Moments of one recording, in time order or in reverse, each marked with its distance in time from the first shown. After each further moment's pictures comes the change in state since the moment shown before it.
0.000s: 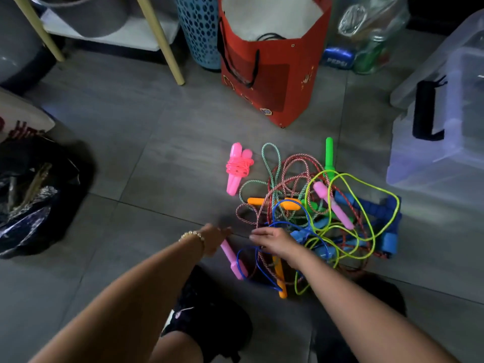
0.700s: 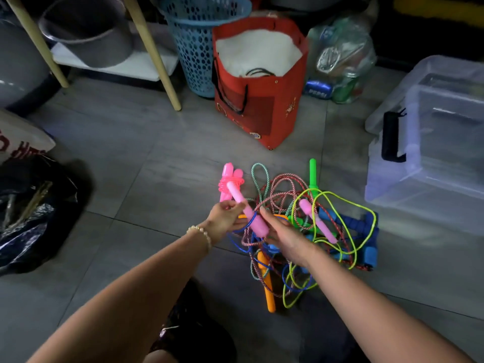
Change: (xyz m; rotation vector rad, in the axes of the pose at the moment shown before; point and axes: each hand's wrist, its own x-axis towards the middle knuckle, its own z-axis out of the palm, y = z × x) left_hand -0.049 0.085 -0.008 -0.802 0.031 0.341; right_hand -0.046 -0.060 -0.031 0.299 -0.003 -0.123
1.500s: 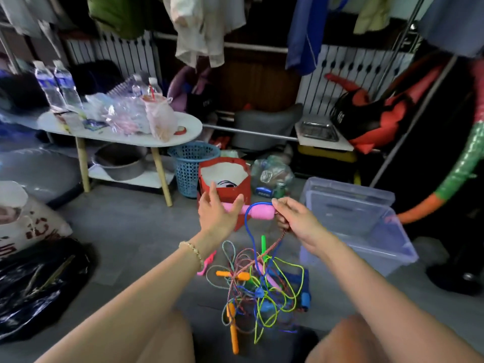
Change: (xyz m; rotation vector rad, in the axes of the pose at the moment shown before) left_hand -0.291 0.168 0.047 0.455 0.333 0.683; right_hand -0.318 -0.172 0.019 -0.176 0.201 -0.717
